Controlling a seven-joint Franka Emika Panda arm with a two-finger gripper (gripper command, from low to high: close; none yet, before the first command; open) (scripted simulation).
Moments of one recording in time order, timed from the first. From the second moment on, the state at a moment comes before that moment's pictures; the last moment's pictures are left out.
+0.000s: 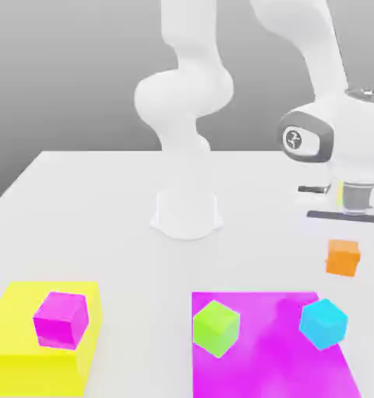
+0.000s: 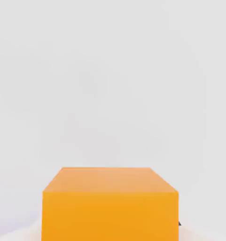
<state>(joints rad) 0.70 0.02 -0.07 -2.68 0.01 2.77 -1.45</state>
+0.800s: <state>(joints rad) 0.03 0.05 -0.40 -2.42 0.03 2.47 -2.37</state>
